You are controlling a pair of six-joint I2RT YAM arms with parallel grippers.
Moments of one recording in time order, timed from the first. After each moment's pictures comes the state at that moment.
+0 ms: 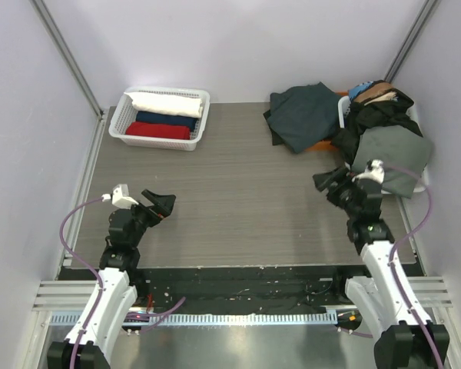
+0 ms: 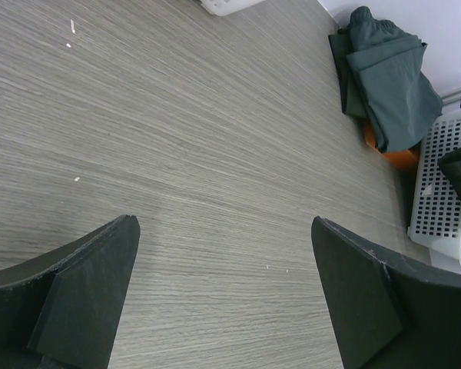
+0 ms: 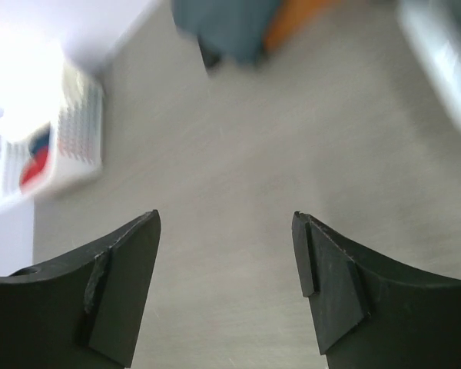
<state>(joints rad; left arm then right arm) -0.07 0.52 0.14 0.13 0.13 -0.76 0.00 0.70 0.39 -0.05 -0.13 0.73</state>
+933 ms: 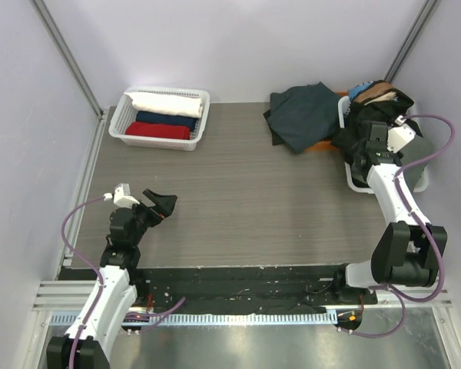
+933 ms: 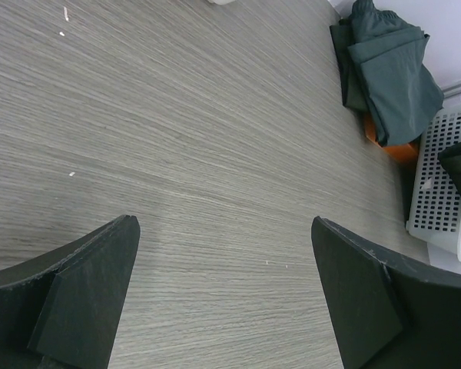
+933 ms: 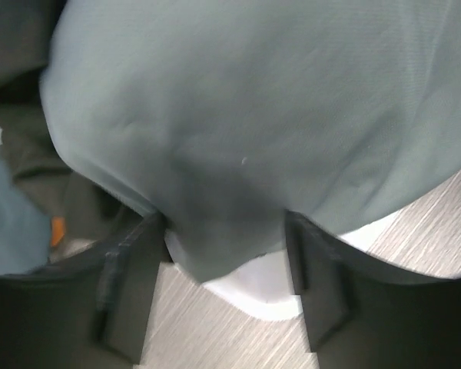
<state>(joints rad) -0.07 0.56 0.14 0.15 0.15 -0.76 -0.11 1.38 1.10 -0.44 0.54 0.65</state>
